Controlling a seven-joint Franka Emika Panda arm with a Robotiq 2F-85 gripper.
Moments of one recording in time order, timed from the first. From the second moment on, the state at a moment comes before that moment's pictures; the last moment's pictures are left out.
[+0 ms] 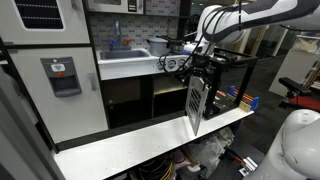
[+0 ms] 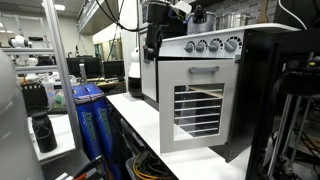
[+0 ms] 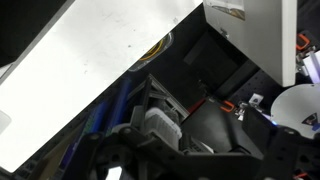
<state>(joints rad) 0.13 -0.45 -0.12 -2.36 0.11 1.88 -2.22</state>
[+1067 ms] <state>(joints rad) 0.12 -0.46 -0.10 -2.49 -0.08 2.14 -2.22</state>
